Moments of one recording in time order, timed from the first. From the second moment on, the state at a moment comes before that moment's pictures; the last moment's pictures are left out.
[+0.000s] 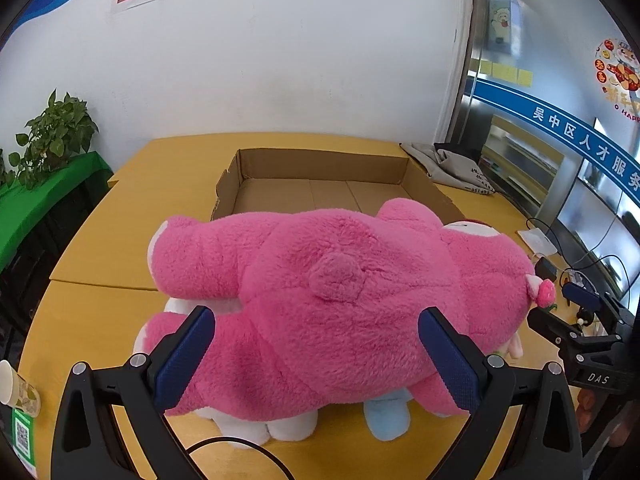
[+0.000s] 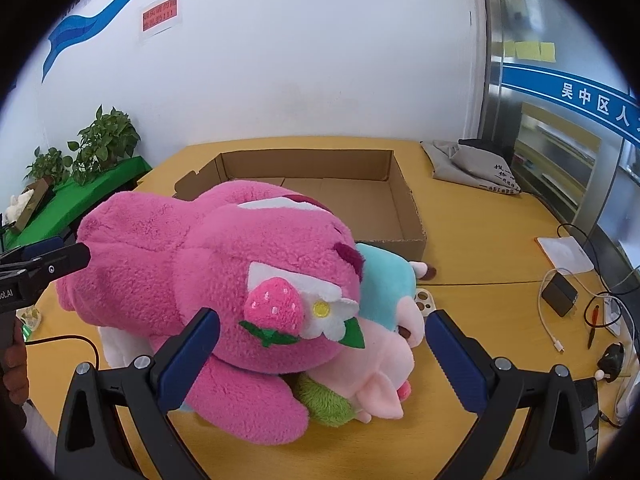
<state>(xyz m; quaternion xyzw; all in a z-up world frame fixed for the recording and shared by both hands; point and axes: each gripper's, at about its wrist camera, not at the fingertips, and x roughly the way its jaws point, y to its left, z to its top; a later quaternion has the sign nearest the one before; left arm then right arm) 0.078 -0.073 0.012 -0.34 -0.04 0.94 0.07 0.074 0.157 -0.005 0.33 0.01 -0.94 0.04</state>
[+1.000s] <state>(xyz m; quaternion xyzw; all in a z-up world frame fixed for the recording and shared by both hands) 0.079 -0.082 0.011 -0.34 -0.06 0.93 0.09 0.076 0.158 -0.004 0.32 0.01 -0.95 0.04</state>
